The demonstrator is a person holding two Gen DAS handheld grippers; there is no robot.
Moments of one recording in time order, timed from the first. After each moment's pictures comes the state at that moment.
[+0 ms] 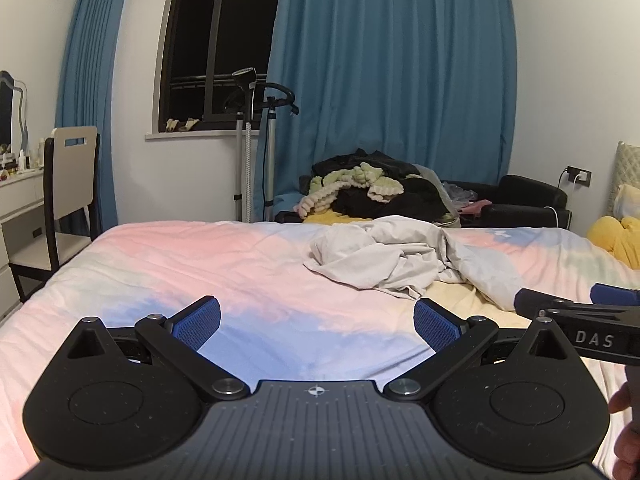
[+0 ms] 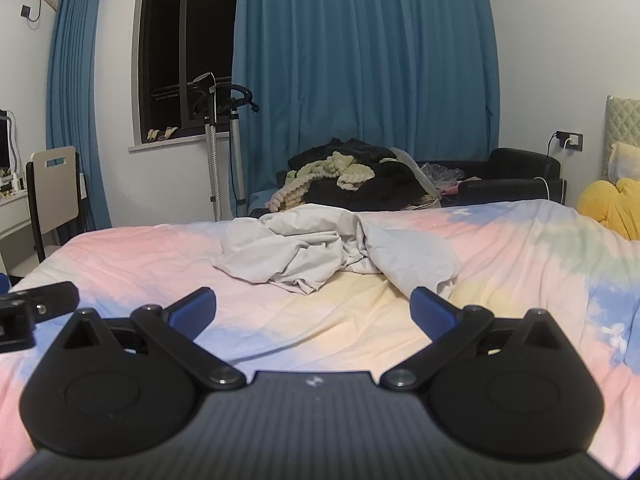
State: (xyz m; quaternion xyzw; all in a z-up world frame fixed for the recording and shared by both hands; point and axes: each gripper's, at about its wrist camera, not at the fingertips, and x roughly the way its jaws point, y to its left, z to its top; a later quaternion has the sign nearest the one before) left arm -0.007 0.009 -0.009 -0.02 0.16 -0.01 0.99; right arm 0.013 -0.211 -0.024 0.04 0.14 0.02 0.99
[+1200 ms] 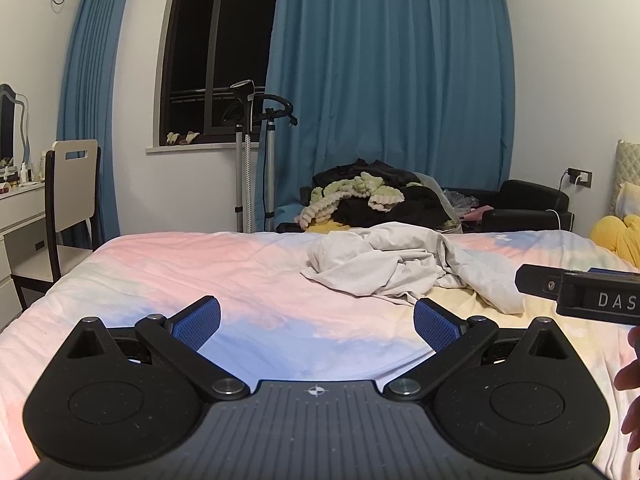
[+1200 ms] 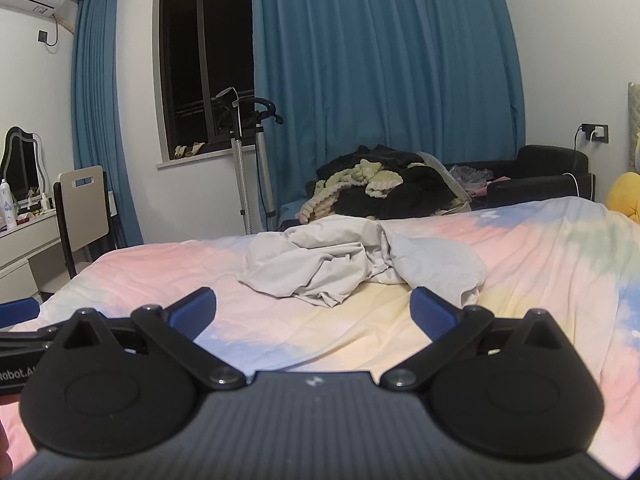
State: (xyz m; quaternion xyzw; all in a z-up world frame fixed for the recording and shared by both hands) left arm -0.009 -0.005 -0.012 0.00 0.14 0.00 0.99; right arm 0.015 -0.231 -0.025 0.07 0.12 0.07 0.99
